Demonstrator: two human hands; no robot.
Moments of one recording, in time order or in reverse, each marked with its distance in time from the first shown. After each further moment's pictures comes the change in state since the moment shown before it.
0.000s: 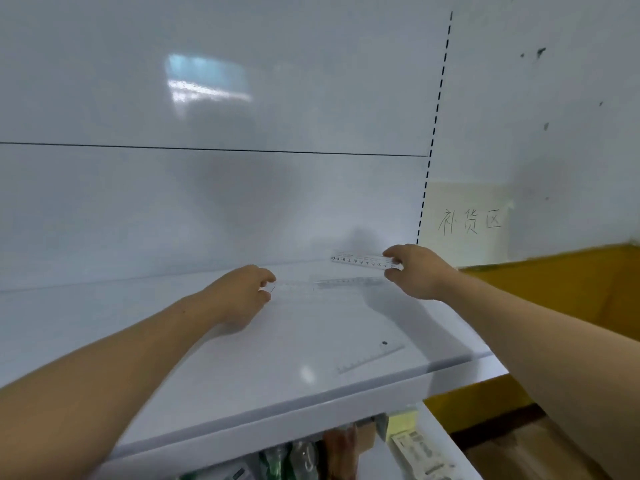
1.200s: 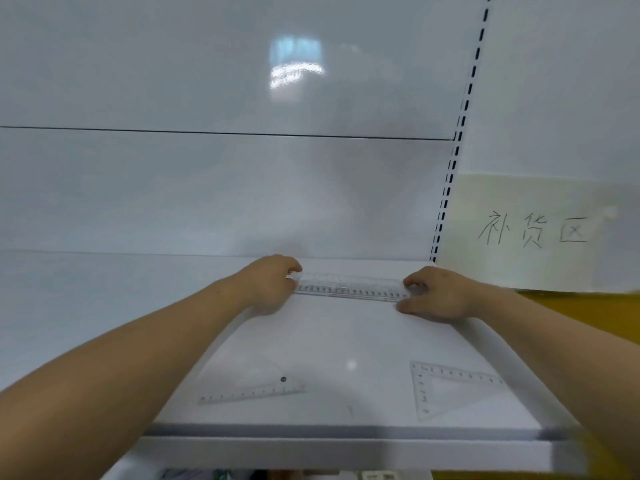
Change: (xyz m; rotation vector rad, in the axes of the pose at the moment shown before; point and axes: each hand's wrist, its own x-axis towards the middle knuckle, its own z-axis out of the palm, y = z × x) left_hand 0.086 0.122 0.043 0.006 0.019 -0.257; right_hand 0.097 0.148 0.019 0.002 -0.391 -0.232
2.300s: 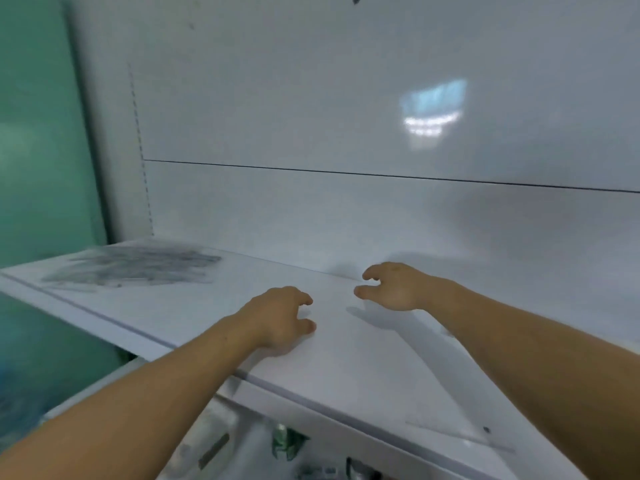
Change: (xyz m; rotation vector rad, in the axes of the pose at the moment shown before) left_hand -0.158 -0.145 -0.067 0.042 0.089 -0.335; right_hand 0.055 -0.291 0.011 -0.018 0.007 -0.486
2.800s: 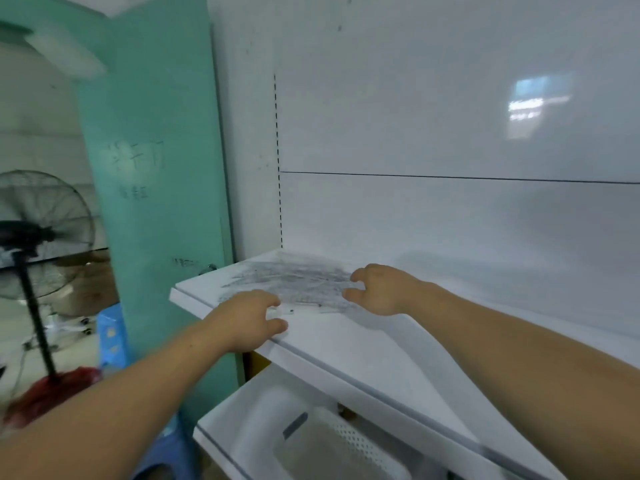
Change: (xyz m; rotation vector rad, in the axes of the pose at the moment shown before) left_hand -0.063 -0.322 -0.109 0.058 0.081 -0.335; right_hand 0.164 -0.310 0.067 -0.086 -0.021 -0.304
